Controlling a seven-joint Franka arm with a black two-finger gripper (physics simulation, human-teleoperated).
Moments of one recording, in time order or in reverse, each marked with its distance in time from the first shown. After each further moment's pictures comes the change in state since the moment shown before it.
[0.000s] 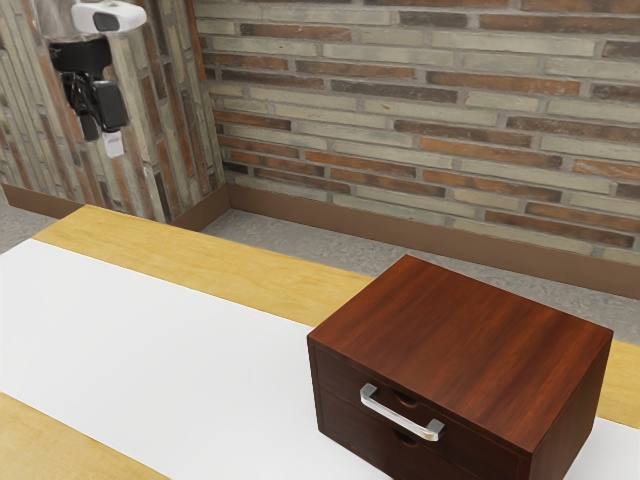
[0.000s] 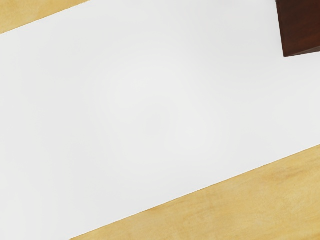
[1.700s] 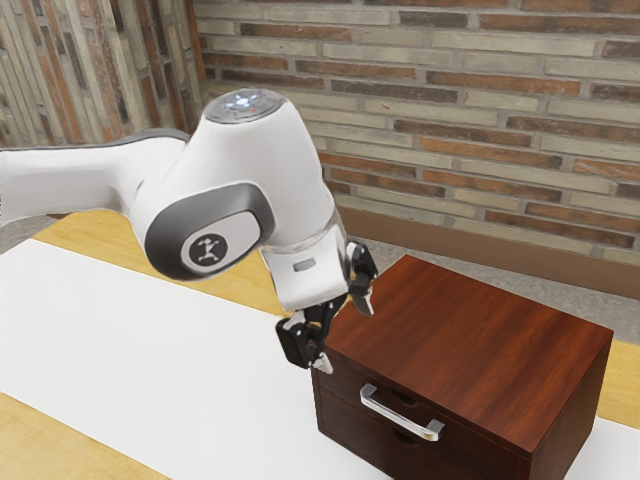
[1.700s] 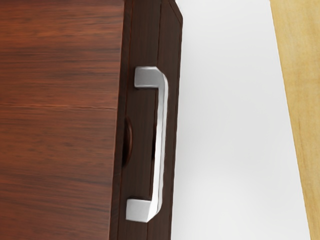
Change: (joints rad) arm -0.264 -0.225 -0.525 -0.725 -0.125 0.878 0.606
